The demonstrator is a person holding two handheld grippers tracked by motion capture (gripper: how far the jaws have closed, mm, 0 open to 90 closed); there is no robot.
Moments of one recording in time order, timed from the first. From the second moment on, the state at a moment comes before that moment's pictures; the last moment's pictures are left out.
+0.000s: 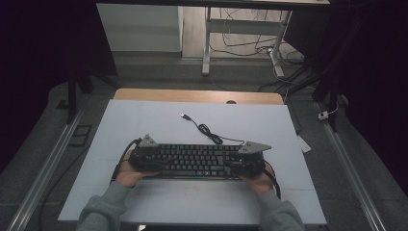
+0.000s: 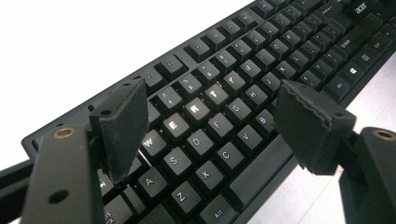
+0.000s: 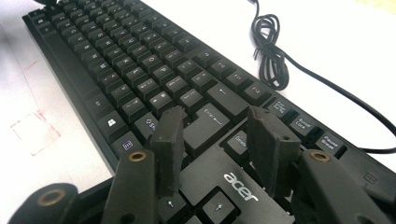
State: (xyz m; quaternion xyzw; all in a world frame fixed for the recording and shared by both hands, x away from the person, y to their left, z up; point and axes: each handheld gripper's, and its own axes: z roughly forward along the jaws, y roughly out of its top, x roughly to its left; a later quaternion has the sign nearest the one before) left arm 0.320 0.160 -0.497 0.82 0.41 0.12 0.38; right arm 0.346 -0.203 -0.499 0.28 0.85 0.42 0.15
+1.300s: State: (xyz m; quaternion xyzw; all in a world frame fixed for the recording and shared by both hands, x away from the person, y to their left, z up) left arm 0.255 0.200 -0.503 0.78 0.44 0.16 0.41; right arm 0.292 -0.304 -0.497 0.33 0.82 0.43 0.18
